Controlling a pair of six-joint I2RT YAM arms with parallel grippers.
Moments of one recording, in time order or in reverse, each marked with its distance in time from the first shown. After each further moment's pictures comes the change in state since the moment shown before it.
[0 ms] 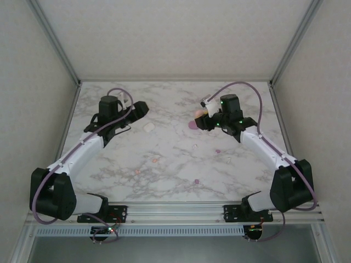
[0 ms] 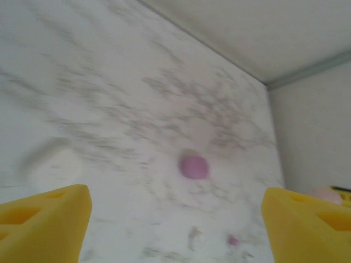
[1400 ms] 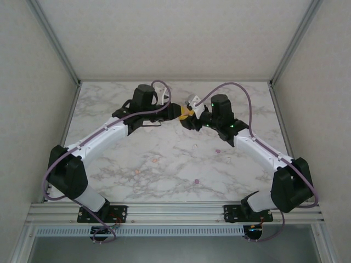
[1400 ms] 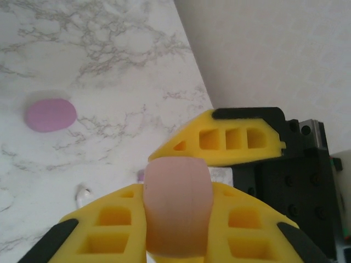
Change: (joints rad) left arm -0.291 0.228 0.319 -0.099 0.163 0.008; right arm 0.118 0.002 -0.035 0.260 -0.069 -0.098
